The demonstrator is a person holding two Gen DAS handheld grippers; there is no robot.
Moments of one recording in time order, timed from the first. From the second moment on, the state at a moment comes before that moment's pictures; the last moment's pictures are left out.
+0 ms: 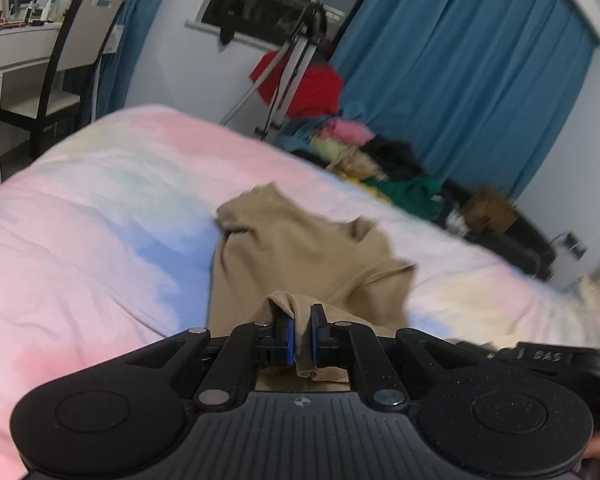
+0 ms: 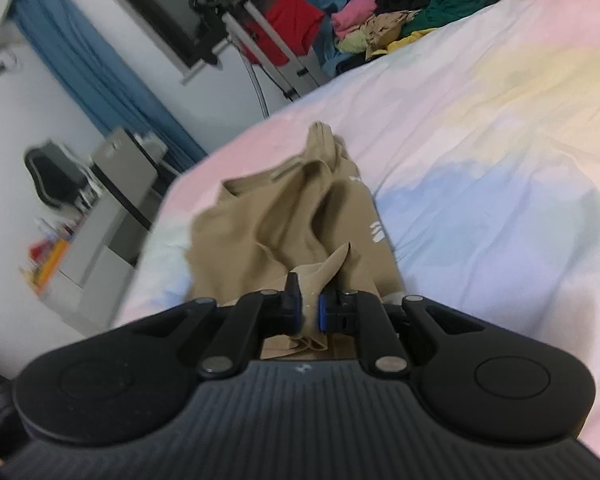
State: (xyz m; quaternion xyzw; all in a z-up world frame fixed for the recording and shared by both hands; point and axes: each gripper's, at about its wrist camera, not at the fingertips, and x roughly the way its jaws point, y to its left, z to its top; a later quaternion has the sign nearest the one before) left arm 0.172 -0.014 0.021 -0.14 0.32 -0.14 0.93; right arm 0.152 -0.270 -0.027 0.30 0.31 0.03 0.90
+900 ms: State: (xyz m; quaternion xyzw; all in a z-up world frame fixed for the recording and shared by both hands) left arm 0.130 -0.035 0.023 -0.02 0.26 -0.14 0.95; right arm 0.121 -0.224 0.002 0.13 0.26 0.01 0.96
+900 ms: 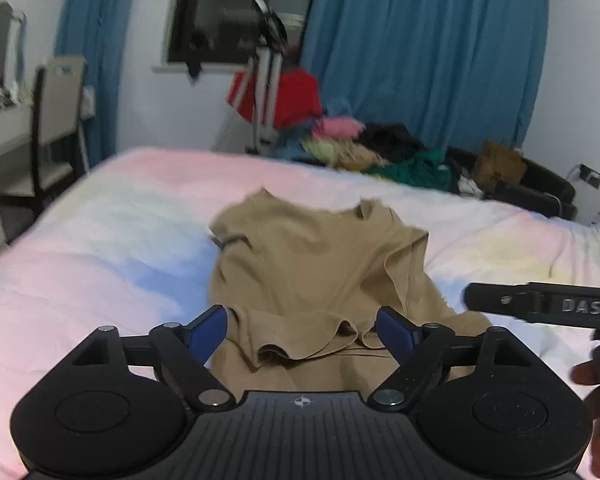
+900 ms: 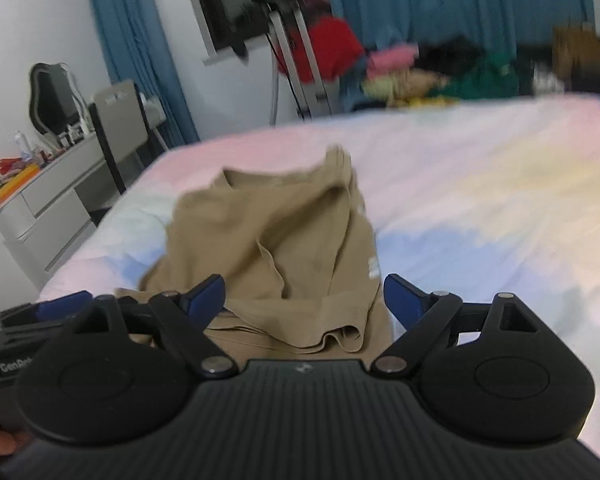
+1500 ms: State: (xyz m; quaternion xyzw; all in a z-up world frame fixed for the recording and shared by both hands) left arm 0.062 0.001 0.024 -0.15 0.36 -0.13 0.91; right arm 0.064 -0.223 0.030 0.12 0.20 -0.01 0.97
